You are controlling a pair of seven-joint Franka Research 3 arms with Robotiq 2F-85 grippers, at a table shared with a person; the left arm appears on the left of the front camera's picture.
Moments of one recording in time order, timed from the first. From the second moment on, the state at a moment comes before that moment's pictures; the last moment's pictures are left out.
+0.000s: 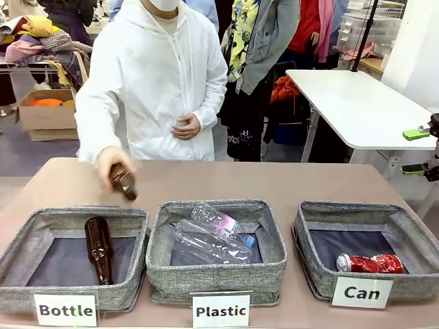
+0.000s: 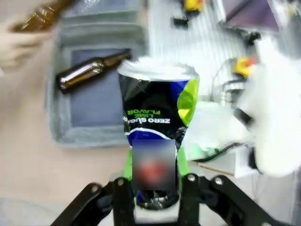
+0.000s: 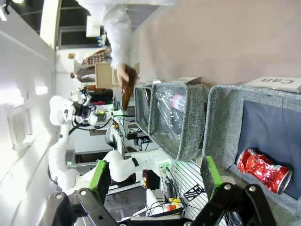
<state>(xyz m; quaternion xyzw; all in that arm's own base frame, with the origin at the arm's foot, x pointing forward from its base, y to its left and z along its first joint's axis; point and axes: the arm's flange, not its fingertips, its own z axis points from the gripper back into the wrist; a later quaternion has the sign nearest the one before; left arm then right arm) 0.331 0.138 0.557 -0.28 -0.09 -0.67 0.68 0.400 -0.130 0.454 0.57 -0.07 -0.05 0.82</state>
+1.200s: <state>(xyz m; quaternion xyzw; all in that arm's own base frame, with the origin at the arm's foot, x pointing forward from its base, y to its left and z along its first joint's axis) 0.261 0.307 0.555 -0.38 -0.20 -0.63 0.65 0.400 -0.130 0.454 0.57 -0.07 -0.05 0.82</state>
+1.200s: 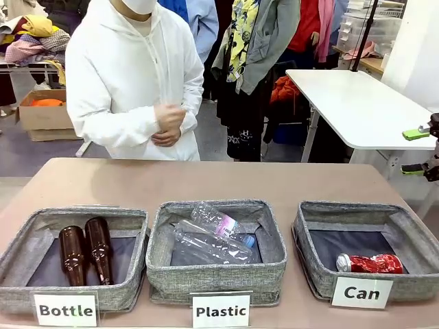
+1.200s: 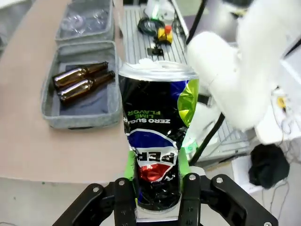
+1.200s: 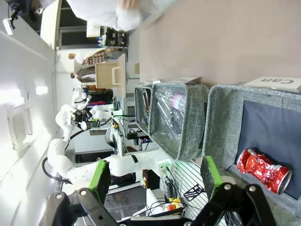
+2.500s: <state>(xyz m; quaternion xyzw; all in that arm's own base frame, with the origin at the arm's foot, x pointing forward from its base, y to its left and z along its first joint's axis) 0.339 -0.356 0.540 -0.36 -0.17 -0.64 0.66 0.350 -0.160 0.460 0.52 -0.05 -0.07 0.85</state>
